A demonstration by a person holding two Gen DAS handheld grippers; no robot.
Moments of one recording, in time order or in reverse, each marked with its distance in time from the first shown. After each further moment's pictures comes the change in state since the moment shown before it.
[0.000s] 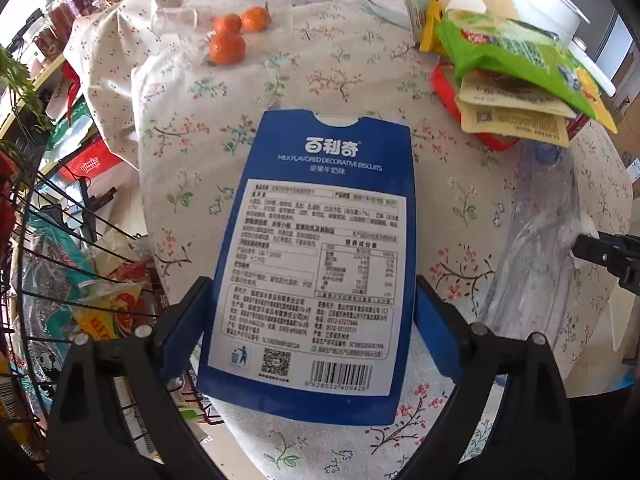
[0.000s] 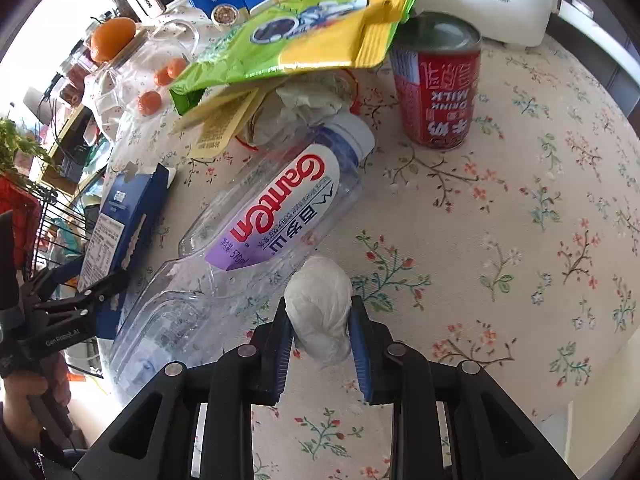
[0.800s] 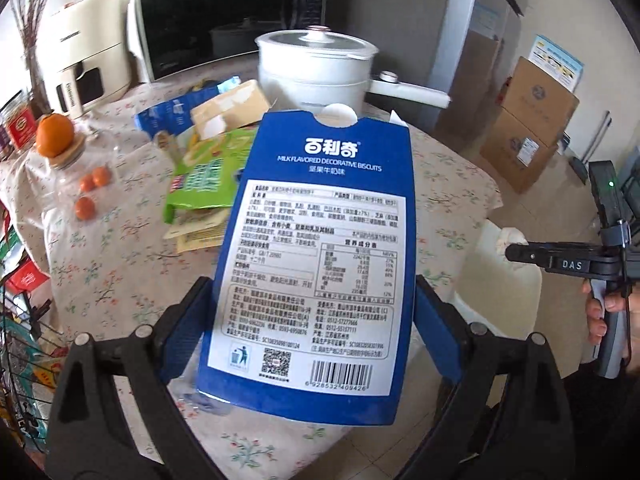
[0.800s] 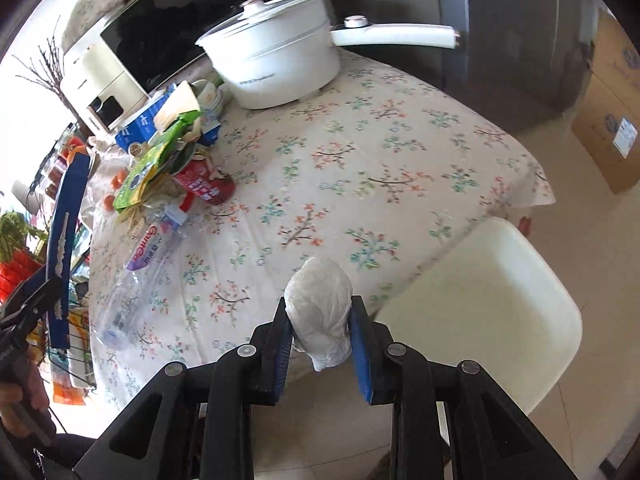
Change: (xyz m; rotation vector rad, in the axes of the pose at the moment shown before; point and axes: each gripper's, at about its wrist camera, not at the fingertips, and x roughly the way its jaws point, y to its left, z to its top) left arm -0.120 -0.192 -0.014 0.271 -0.283 -0.292; right arm -0.153 -0.192 -0.091 0.243 -0.212 -0.068
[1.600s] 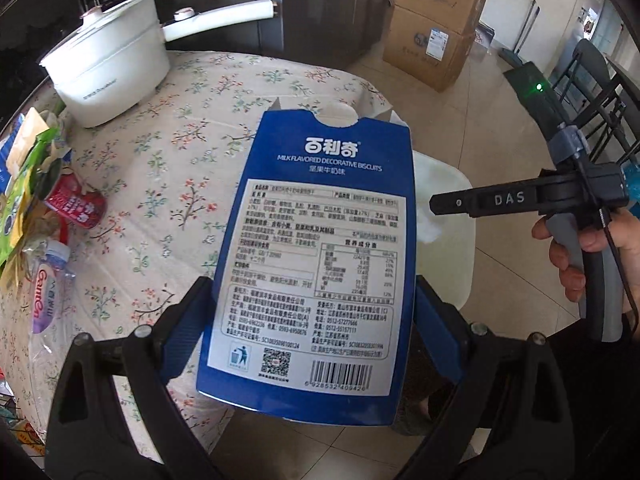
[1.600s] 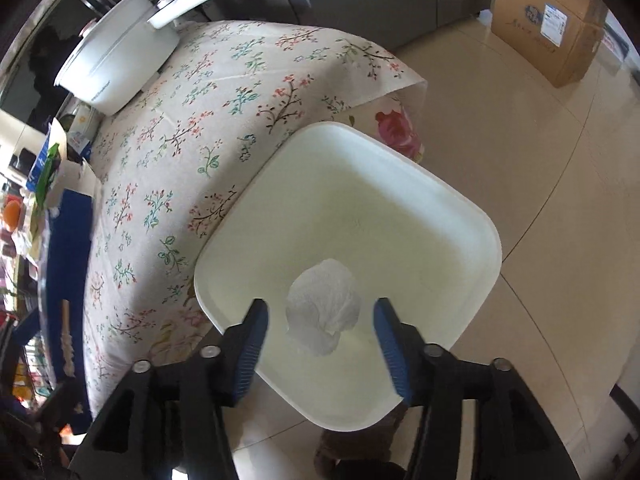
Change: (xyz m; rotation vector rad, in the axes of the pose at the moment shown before) left arm 0.090 -0.198 -0.008 0.302 0.223 -0.175; right arm 0.014 -0.170 -0.047 0.279 0.142 -0.089
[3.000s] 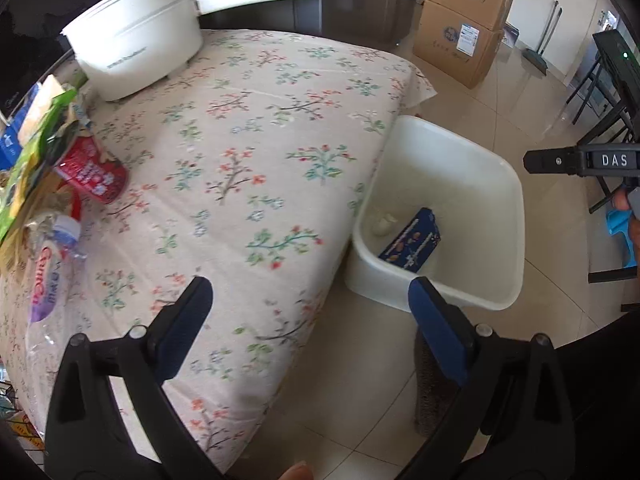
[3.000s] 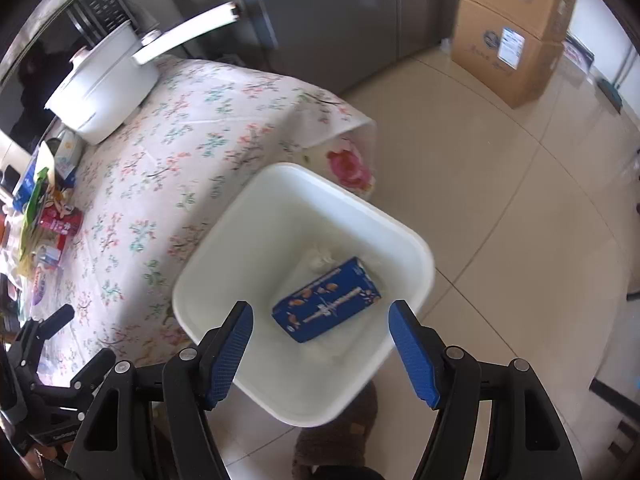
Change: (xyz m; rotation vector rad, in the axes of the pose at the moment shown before) left arm 0.015 0.048 -0.024 -0.048 -0.001 0.106; right arm -0.040 0.002 -0.001 -0.009 -0.111 -0.122
